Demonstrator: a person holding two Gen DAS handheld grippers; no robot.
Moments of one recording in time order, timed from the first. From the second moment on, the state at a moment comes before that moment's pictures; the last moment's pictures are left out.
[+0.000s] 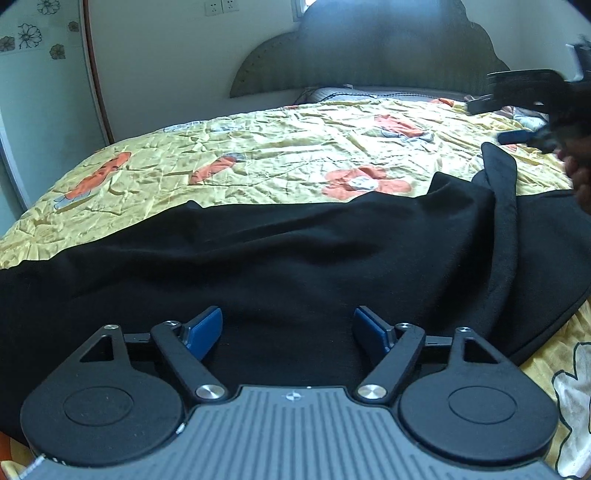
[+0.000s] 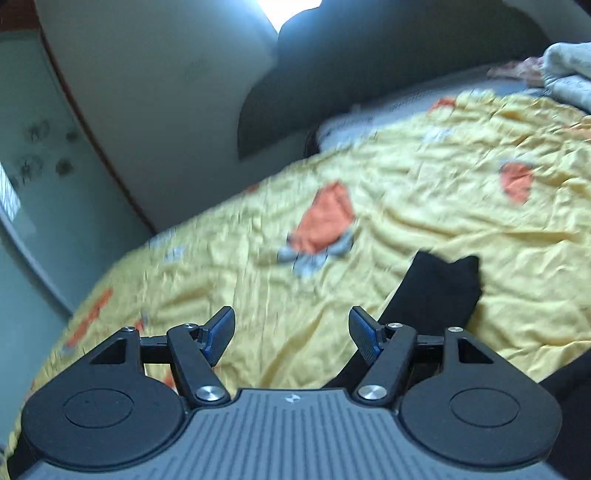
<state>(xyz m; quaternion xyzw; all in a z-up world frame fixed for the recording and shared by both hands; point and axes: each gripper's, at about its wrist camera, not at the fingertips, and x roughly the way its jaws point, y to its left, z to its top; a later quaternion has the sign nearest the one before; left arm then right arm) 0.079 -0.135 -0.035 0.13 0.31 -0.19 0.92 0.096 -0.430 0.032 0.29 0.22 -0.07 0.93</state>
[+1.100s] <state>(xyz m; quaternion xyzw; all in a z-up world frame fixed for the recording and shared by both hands) 0.083 -0.132 -0.036 0.12 0.31 -0.18 0.93 0.097 -0.520 -0.046 0.50 0.18 -0.11 0.84</state>
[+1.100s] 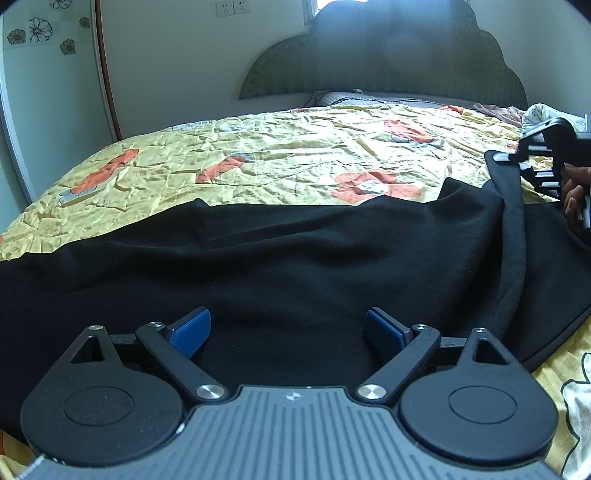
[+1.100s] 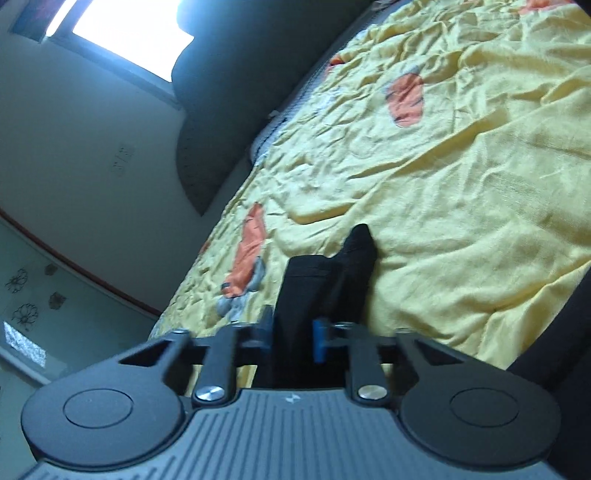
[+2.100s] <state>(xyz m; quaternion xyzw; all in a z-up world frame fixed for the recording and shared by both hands) 0.008 -0.249 -0.023 0.26 0.25 -0.40 0.84 -0.008 -0.523 -0.017 0.44 0.18 -0.19 0.86</state>
